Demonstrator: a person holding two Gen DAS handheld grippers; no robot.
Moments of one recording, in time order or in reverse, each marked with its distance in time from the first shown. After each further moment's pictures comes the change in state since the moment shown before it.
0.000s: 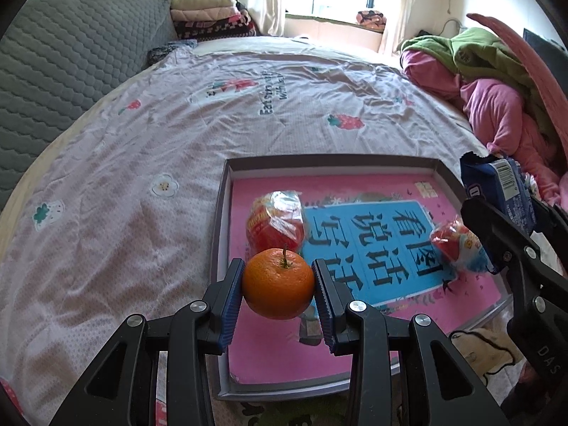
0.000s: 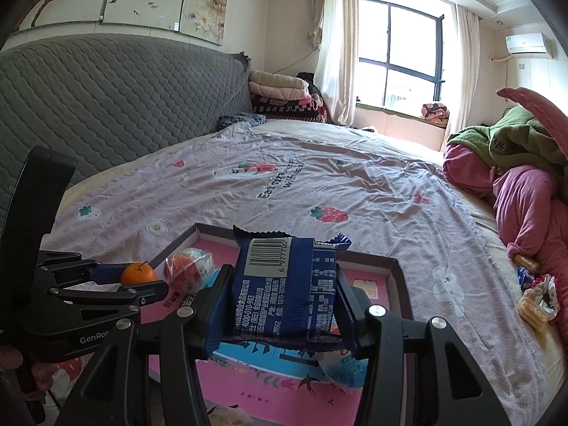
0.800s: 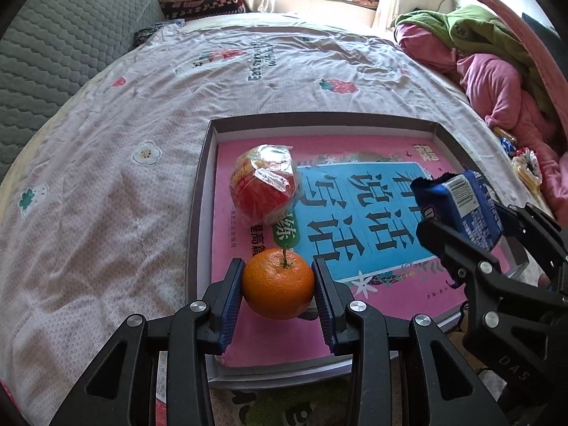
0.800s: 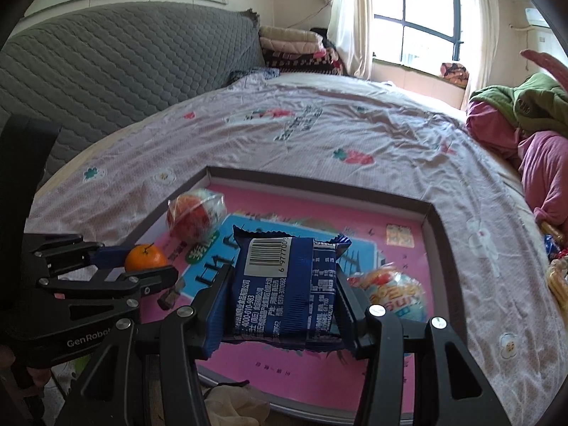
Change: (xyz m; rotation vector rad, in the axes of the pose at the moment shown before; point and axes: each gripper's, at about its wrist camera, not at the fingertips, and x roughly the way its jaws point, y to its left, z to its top) left arm 0.021 -0.004 -0.017 0.028 0.101 -0.022; right arm 0.036 0.003 -0.026 0.015 0.198 0.084
